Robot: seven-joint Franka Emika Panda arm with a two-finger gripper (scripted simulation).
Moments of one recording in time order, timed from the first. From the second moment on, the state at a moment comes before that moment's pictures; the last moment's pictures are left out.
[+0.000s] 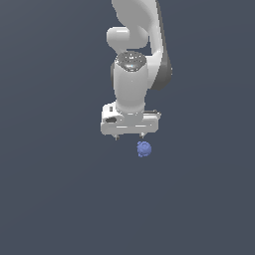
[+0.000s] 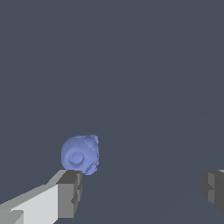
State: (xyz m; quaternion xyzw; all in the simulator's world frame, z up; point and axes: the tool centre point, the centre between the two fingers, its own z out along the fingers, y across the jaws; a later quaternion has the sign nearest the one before) arm 0.016 0.007 0.188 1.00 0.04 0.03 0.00
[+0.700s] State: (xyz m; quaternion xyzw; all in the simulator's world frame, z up) arm 0.023 0.010 0.188 1.00 0.02 0.03 0.00
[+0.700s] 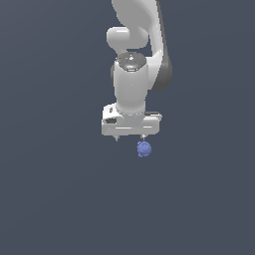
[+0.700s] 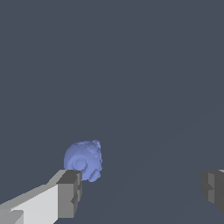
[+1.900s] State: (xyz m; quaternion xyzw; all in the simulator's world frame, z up) arm -0.015 0.083 0.089 1.00 0.07 0.00 0.00
